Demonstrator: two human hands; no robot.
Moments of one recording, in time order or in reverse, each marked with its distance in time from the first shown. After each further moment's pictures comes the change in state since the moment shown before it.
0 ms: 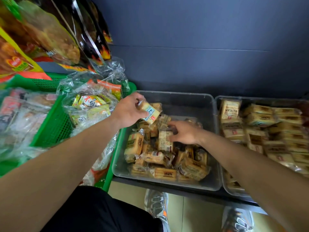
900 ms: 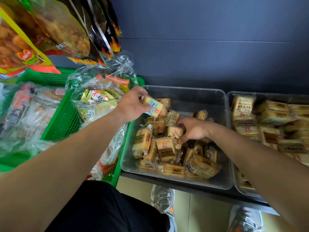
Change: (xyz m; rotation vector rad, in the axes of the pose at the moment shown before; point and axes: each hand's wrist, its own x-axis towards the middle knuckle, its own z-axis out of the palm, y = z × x) left_hand 0.003 -0.012 -0.009 -0.040 0.054 -0.017; right_hand 0.011 -0.003 -0.006 0.003 -0.156 0.046
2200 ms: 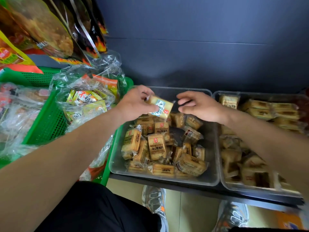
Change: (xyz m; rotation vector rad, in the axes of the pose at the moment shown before) left_hand -0.006 0.034 0.017 -0.201 -0.147 0.070; right_hand -0.045 0.017 -0.052 0.425 0.378 -0.162
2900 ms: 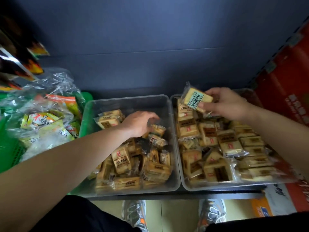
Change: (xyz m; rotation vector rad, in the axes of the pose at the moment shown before) left_hand 0.053 0.027 0.123 0.690 -0.321 0.205; right_hand -0.098 0.080 -0.122 0.054 0.337 0.190
